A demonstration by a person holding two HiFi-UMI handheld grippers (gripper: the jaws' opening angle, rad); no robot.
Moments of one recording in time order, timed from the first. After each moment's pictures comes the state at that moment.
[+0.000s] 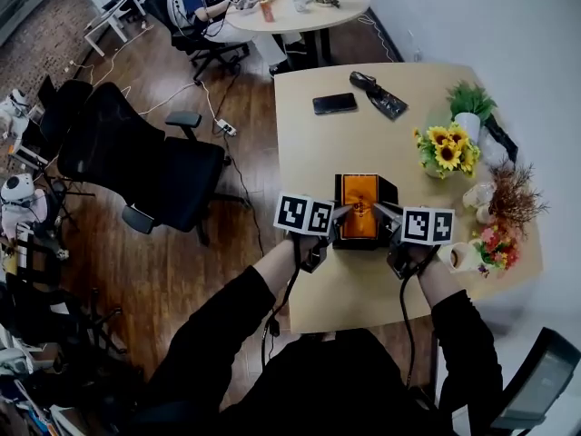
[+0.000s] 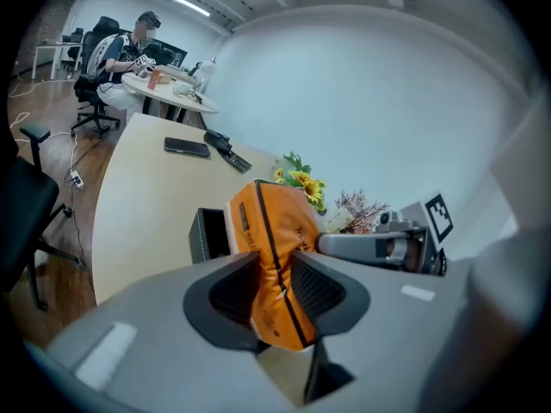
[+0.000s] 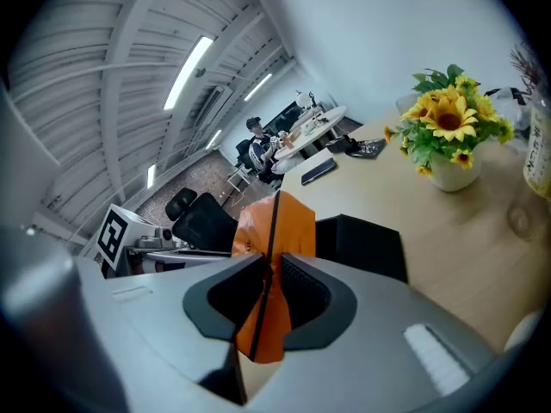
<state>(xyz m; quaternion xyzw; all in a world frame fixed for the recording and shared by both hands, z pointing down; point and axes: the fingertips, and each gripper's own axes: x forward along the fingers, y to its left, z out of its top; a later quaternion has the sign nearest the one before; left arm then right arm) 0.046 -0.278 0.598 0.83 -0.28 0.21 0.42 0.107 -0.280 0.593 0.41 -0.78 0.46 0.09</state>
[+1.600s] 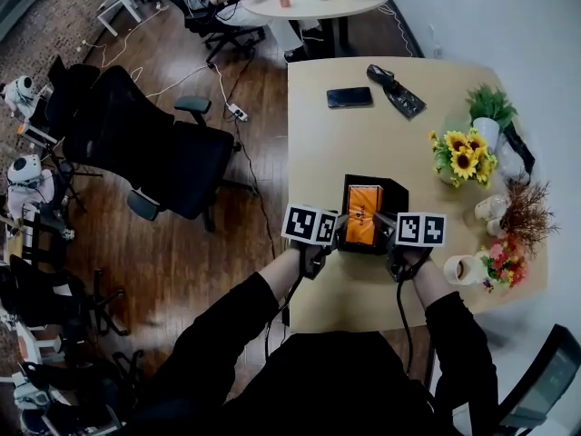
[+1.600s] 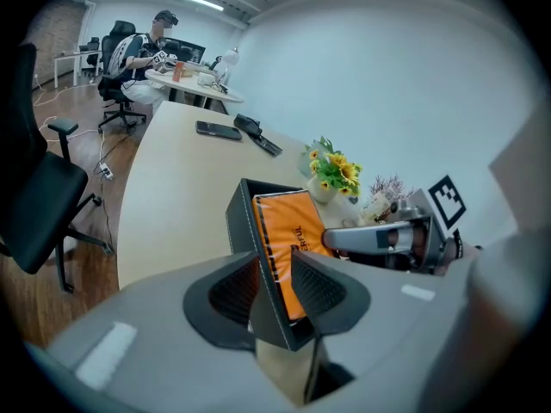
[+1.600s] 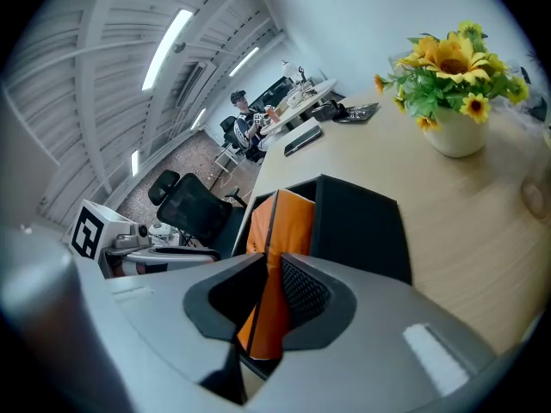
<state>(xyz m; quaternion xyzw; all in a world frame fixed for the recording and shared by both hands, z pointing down) 0.017 -0.280 0.660 0.79 -0.34 0.27 0.44 0.100 -0.288 0.669 0.40 -0.75 0.50 0.16</state>
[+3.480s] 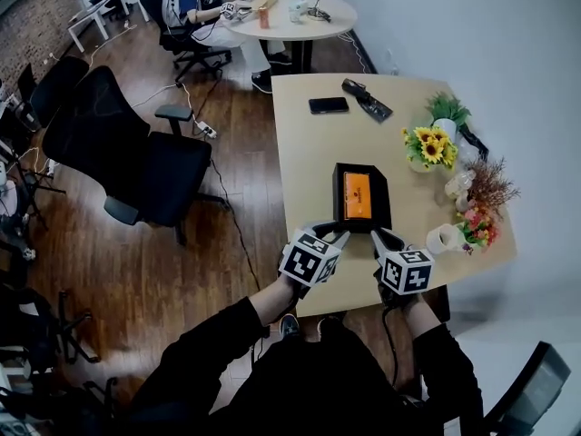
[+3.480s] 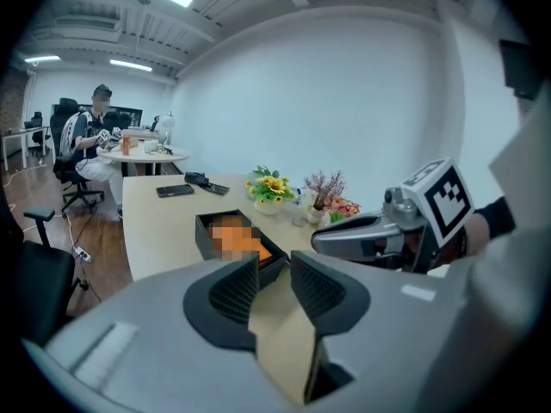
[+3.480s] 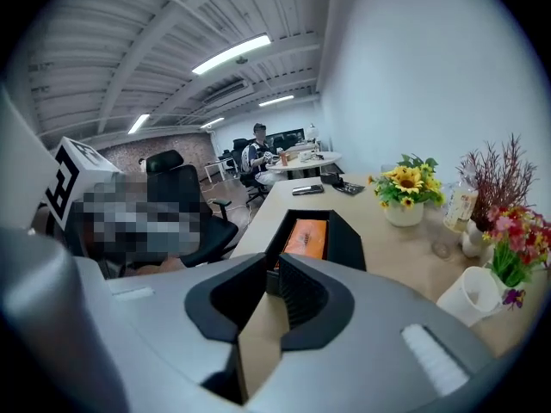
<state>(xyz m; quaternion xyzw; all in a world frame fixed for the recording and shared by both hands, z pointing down) -0.007 -0.157 0.563 0.91 -0.27 0.22 0.23 0.072 -0.154 0.578 0.55 -0.77 0.26 0.20</state>
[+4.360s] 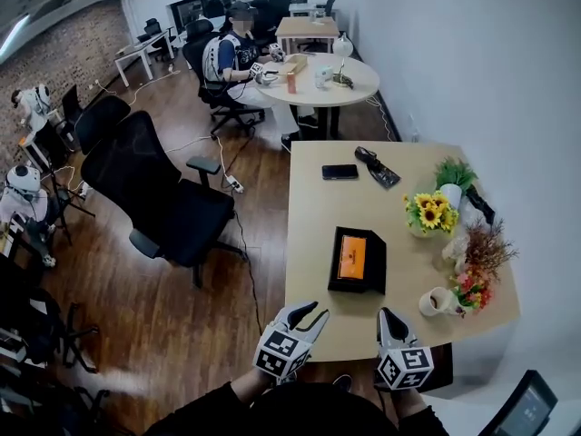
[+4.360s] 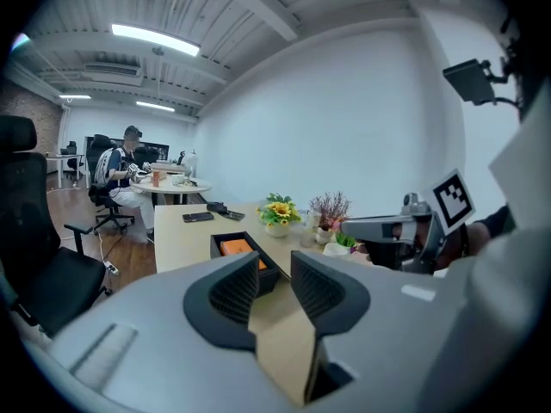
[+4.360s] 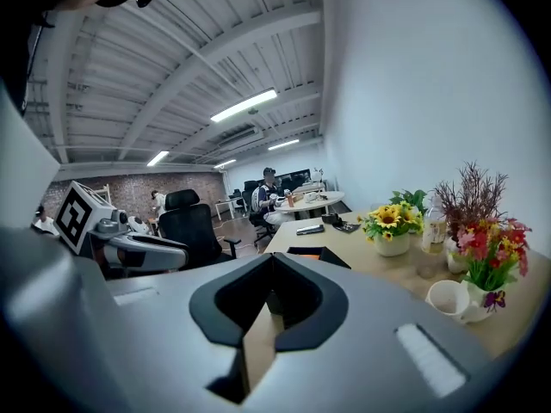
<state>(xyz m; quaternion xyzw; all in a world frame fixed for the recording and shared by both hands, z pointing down) -0.020 -0.082 0.515 0.90 -0.38 0.15 0.18 0.118 -0.079 0.505 0.55 -0.81 0.18 0.07</state>
